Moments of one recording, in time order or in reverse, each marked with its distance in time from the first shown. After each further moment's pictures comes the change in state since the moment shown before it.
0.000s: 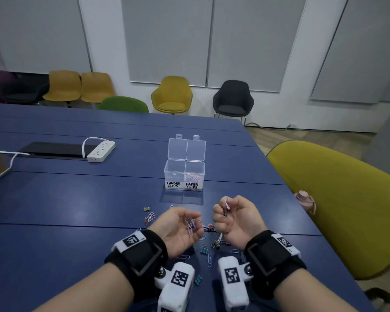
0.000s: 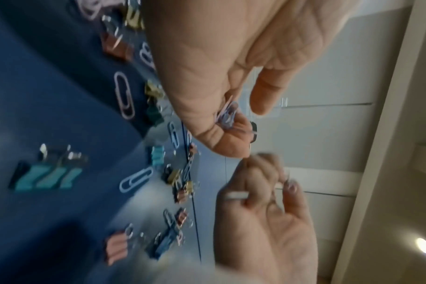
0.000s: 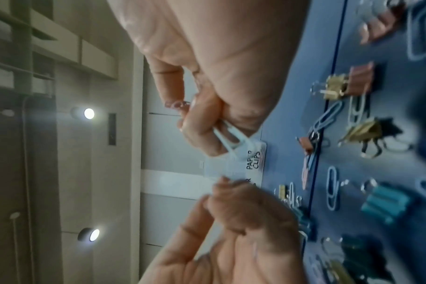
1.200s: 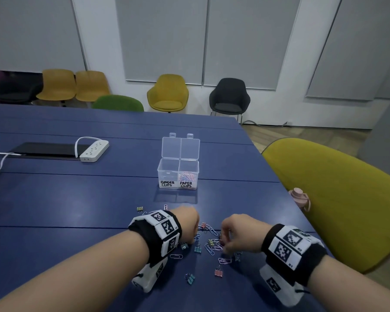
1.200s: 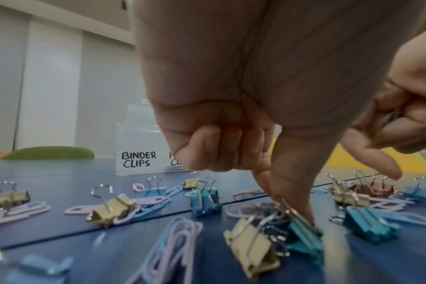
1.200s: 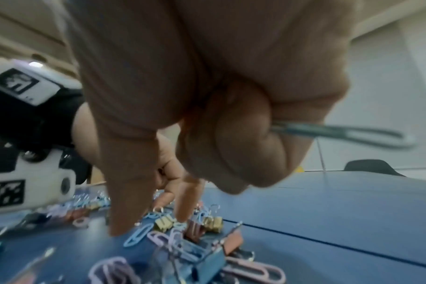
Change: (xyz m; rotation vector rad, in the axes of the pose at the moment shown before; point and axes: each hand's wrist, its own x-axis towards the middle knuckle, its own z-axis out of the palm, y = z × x) left_hand 0.020 0.007 0.031 2.242 0.054 0.220; right_hand -0.025 -0.023 -0.016 -2.059 -0.042 0.066
